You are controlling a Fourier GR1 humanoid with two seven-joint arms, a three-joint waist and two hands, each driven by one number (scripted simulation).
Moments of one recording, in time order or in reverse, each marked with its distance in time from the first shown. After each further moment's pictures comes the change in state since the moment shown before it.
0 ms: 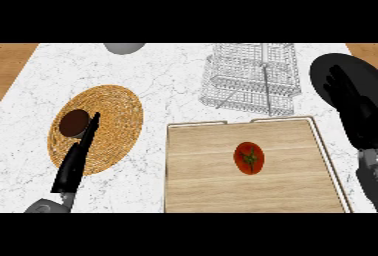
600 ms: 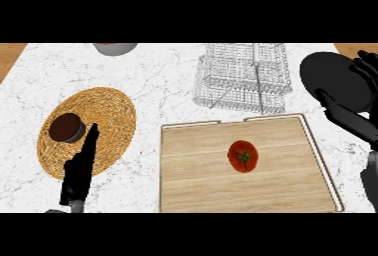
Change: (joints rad) left arm 0.075 -0.118 0.068 -0.012 0.121 0.048 0.087; right arm 0.028 0.104 -0.123 -0.217 0.123 -0.270 -0.241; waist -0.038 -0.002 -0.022
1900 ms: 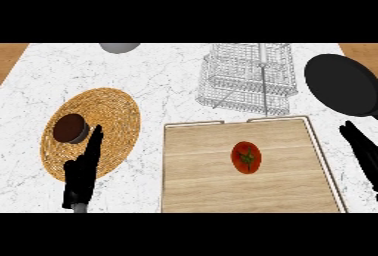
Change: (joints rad) left arm 0.031 -0.032 0.004 -0.071 -0.010 -0.012 0.062; right arm 0.410 -0.349 0.352 -0.685 0.704 0.207 0.790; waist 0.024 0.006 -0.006
